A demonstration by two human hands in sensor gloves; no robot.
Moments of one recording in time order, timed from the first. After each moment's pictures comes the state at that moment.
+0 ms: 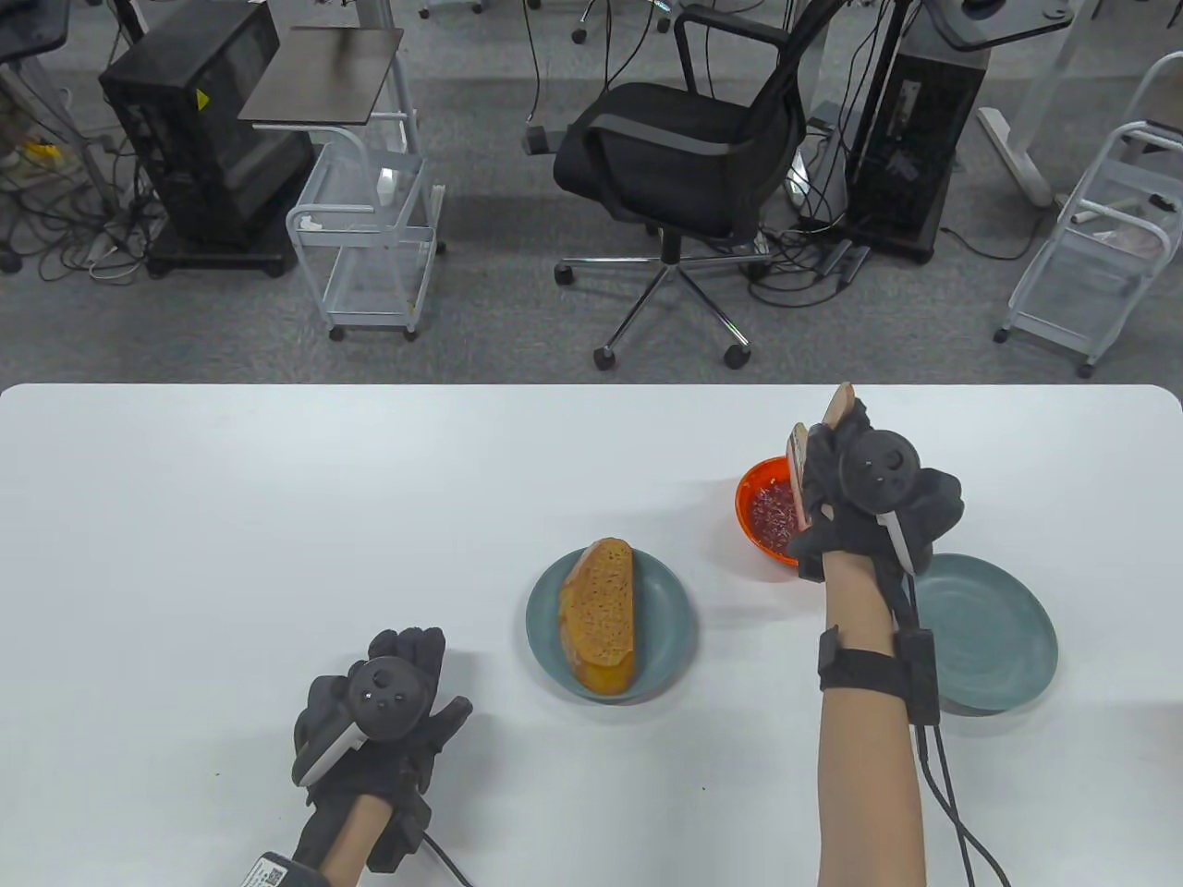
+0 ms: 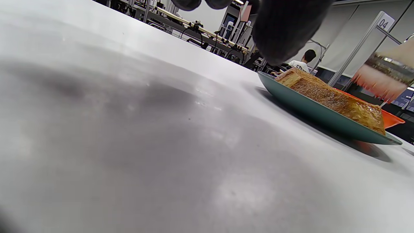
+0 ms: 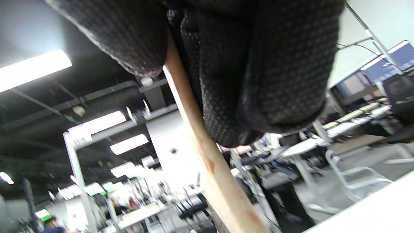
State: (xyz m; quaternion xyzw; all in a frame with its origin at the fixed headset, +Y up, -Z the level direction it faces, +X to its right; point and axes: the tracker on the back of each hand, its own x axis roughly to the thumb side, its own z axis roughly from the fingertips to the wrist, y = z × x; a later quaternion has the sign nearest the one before) left_hand -0.232 -0.780 -0.283 -0.11 -0.07 0.19 0.97; right_hand 0.236 -0.613 -0.419 -0.07 -0.31 0.92 0.25
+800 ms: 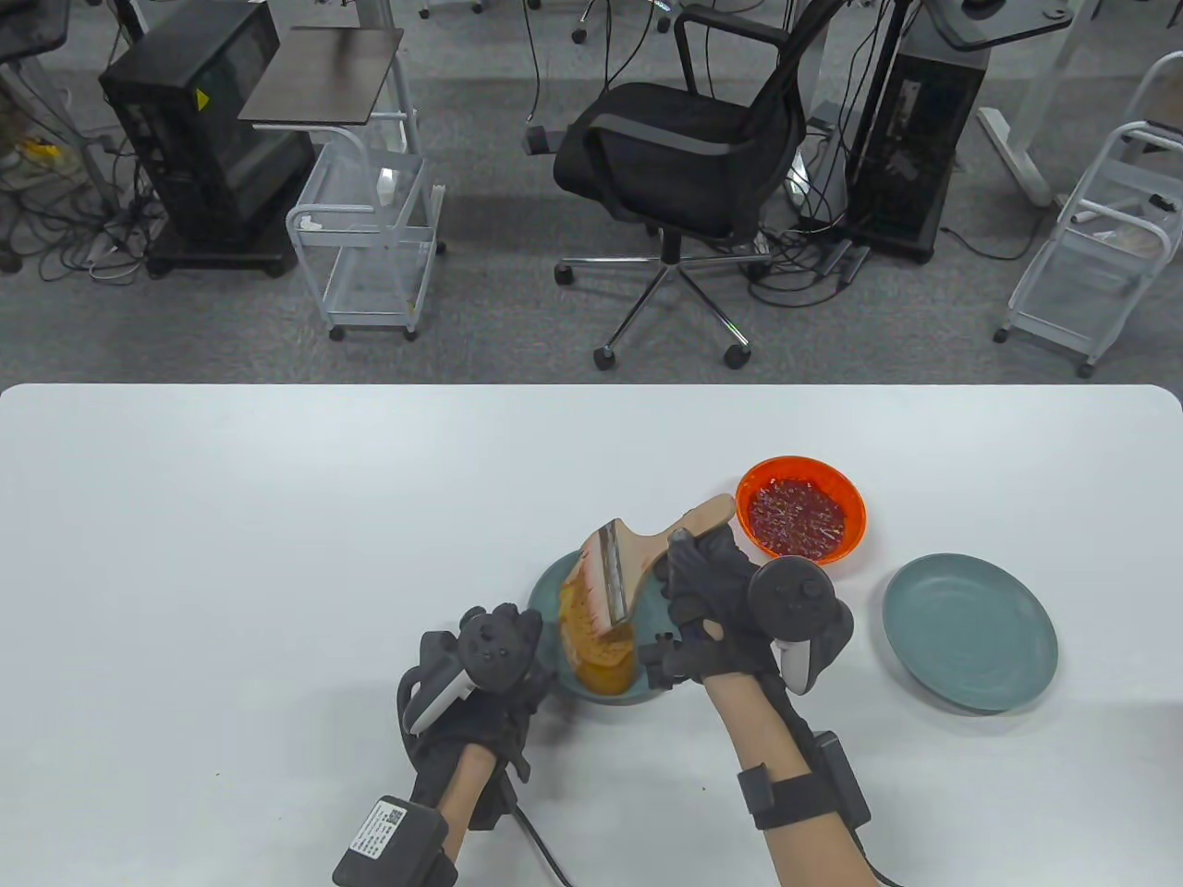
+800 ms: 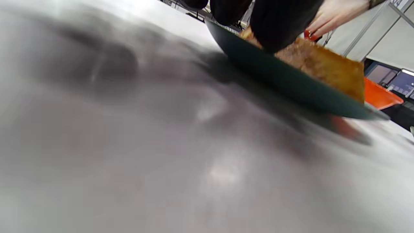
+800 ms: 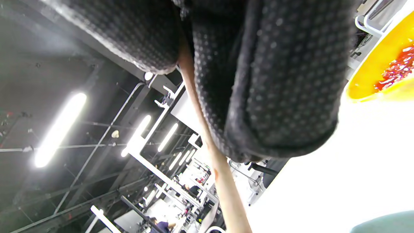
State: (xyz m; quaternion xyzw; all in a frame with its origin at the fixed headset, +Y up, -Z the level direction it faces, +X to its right) left_hand -0.146 -0.793 -0.326 -0.17 -0.07 0.21 0.96; right_hand 0.124 -0.699 -0.360 0.00 -0.20 0.85 0.48
